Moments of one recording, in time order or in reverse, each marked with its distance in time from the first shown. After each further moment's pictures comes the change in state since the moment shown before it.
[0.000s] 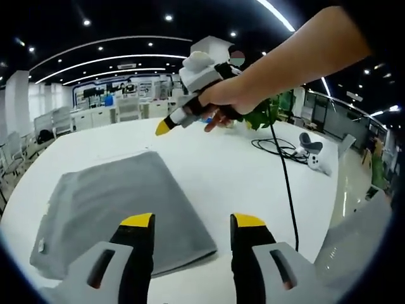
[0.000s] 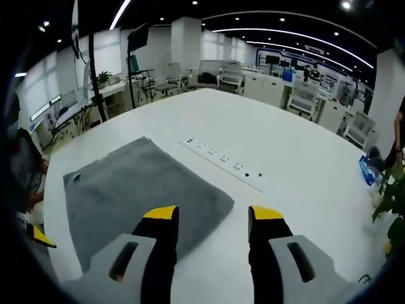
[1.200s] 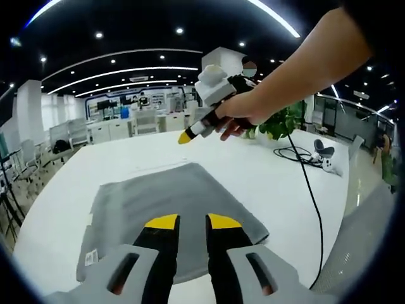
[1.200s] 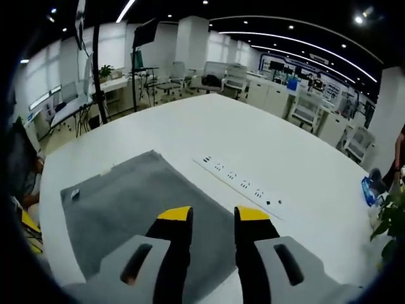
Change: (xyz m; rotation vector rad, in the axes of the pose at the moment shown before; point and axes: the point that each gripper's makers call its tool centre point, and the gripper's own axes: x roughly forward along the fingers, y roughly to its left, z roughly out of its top) left arm -0.060 0.090 0.010 0.018 -0.088 0.099; right arm 0.032 0.044 0.054 -0.068 -0.010 -0.031
